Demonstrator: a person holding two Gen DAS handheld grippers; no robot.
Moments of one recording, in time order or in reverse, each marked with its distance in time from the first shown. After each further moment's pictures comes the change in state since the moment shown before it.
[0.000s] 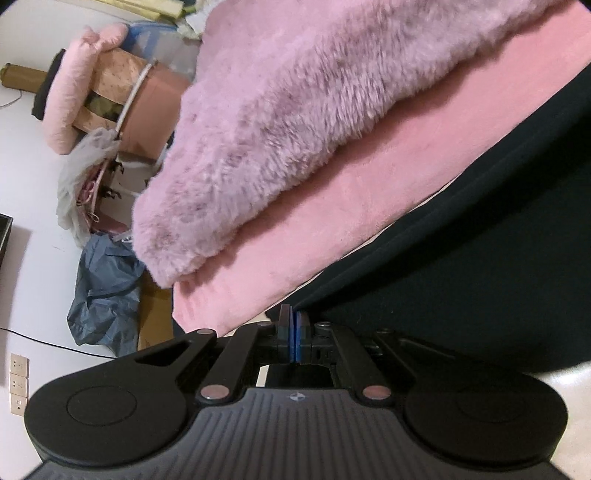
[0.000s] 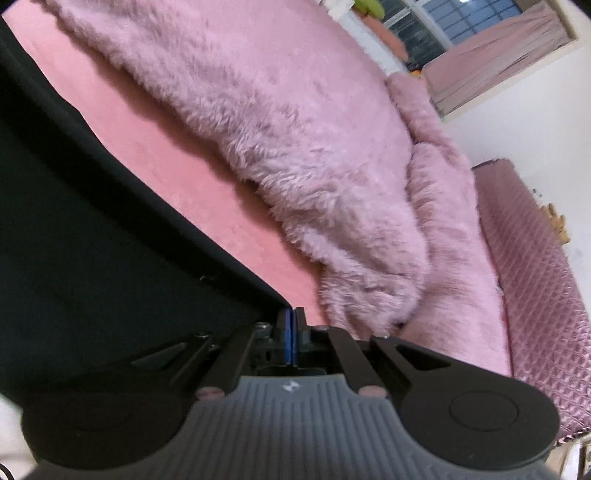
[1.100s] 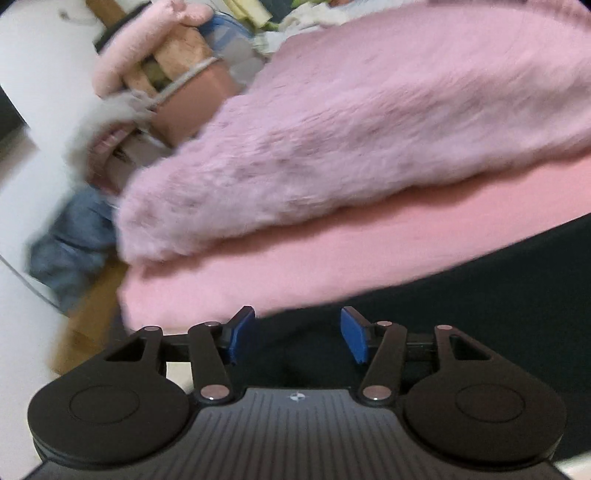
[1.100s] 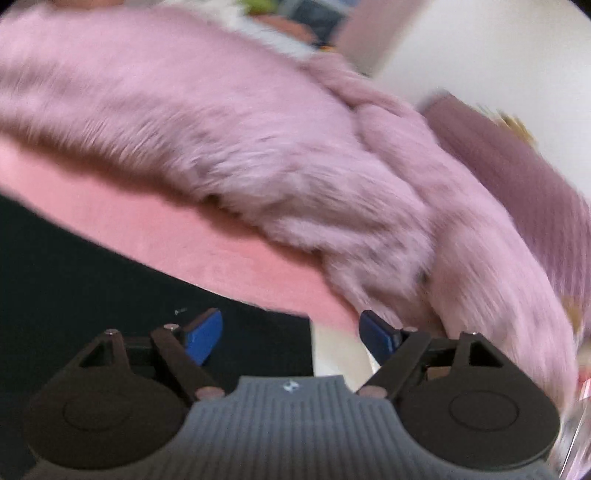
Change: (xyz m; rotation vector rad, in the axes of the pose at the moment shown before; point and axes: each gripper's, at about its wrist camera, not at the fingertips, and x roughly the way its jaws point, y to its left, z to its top) left arm -0.036 -0.003 -0.017 -0.440 -0.197 -0.159; right arm 0.012 -0.001 -0.031 0.500 -0.061 -0.058
